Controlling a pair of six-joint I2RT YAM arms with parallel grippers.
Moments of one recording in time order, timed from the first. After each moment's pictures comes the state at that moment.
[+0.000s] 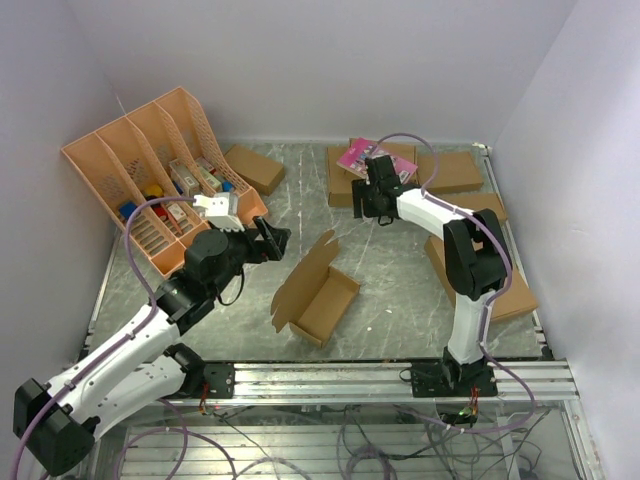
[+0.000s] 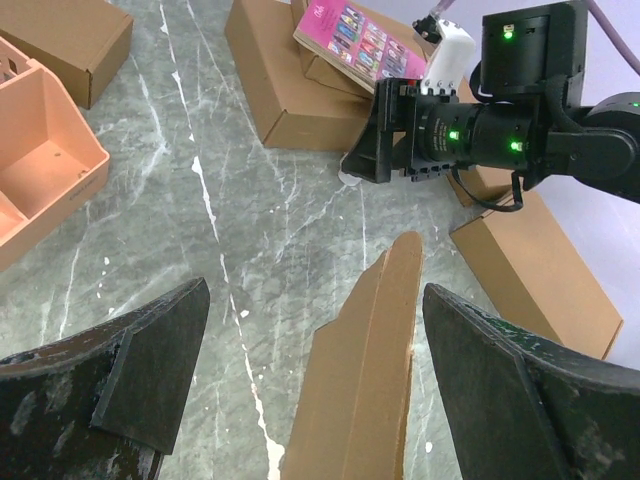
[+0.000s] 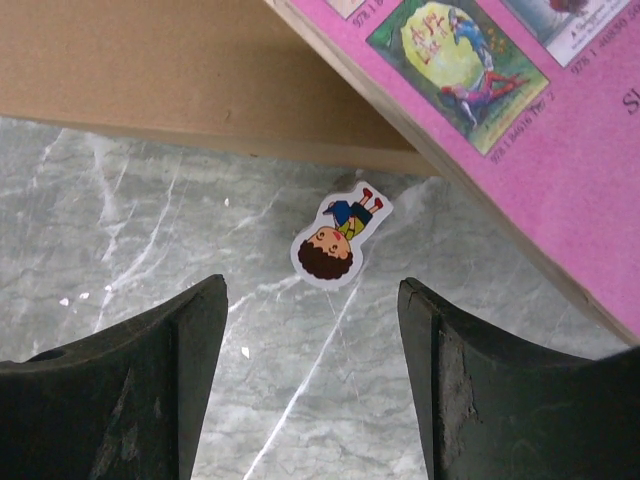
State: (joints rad) left arm -0.66 0.80 0.63 0.00 -0.21 -0.56; right arm 0.40 1.97 1.38 -0.28 0.15 0.20
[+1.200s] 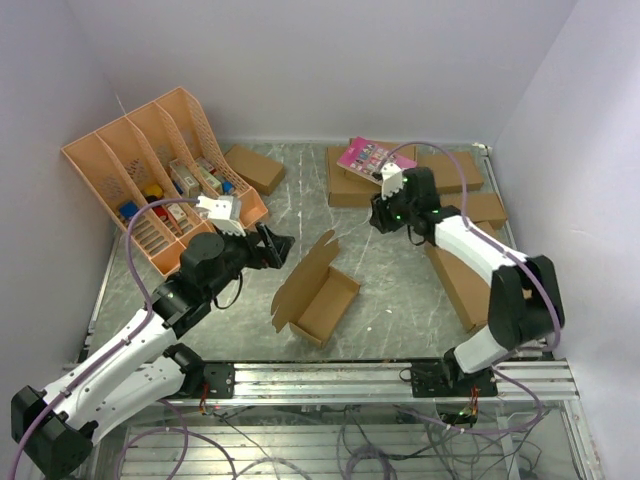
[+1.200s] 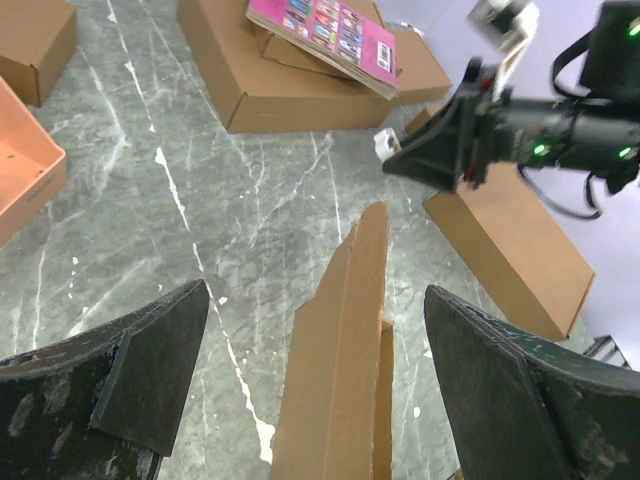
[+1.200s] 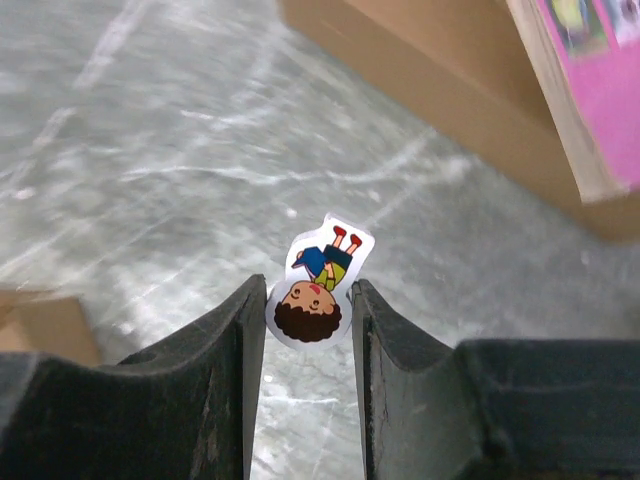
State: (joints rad) left arm -0.66 0.76 0.62 -0.02 -0.11 -0.53; right arm 0.34 1.60 1.04 -0.17 -0.15 -0.15
